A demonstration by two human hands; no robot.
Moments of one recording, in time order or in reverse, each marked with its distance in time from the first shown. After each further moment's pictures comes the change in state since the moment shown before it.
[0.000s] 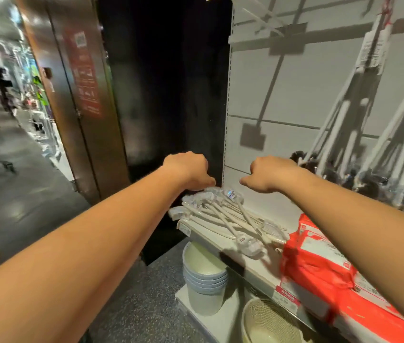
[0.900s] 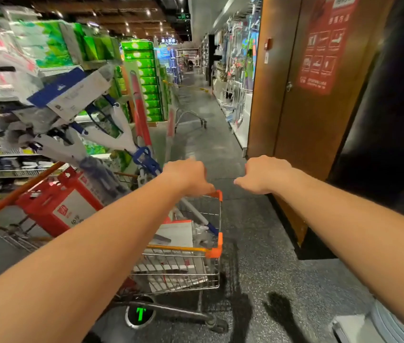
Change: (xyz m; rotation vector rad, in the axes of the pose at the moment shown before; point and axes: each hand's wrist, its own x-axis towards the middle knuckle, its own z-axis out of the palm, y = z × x) left_hand -0.286 -0.447 0.057 0.030 -0.167 -0.758; right_hand -0.050 -0.544 0.001 0.039 -0.056 -0.840
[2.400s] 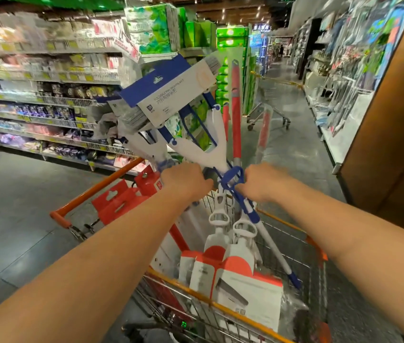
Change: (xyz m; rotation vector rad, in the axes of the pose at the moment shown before) left_hand 0.107 -0.270 0.051 -0.079 0.190 -0.568; right_hand 0.267 -0.232 0.017 0.038 -0.007 -0.399
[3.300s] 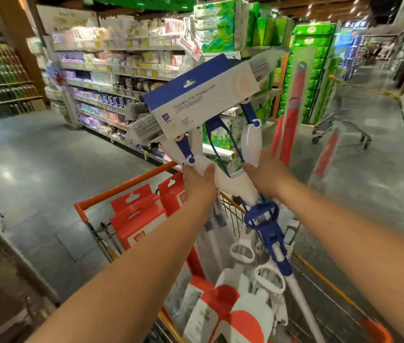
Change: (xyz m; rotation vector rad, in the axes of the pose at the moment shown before) left_hand 0.104 0.012 0.050 -1.519 0.346 -0.737; right_hand 0.164 -0.003 0.000 0.556 0.132 -0.167
